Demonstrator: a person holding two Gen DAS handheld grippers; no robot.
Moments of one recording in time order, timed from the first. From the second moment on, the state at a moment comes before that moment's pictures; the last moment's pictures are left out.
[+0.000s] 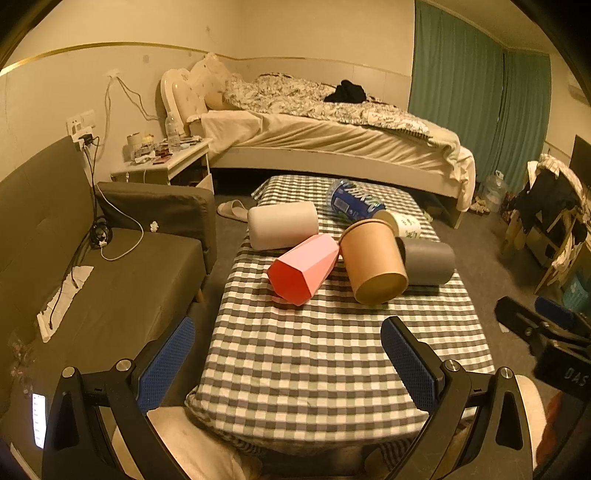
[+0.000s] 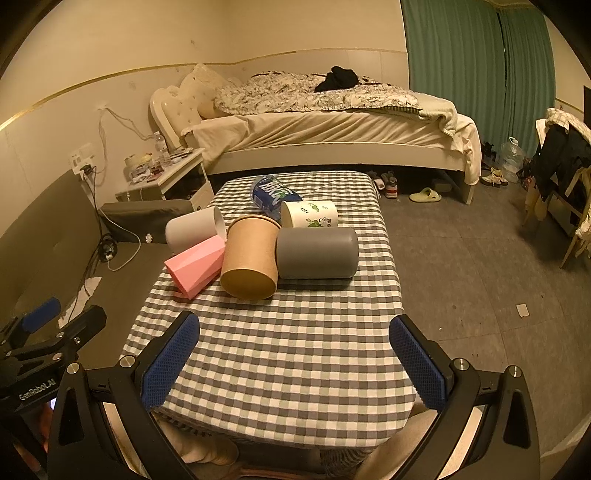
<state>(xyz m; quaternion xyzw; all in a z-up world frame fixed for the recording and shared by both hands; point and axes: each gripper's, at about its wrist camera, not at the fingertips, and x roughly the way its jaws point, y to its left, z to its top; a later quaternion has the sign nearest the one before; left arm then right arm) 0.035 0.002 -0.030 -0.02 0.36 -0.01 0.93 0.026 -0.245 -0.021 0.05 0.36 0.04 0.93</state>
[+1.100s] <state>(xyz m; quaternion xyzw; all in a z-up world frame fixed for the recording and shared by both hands) 0.183 -0.012 -0.136 0.09 0.42 -0.11 0.90 0.133 -0.273 -0.107 0.06 0.47 -0.02 0.88</state>
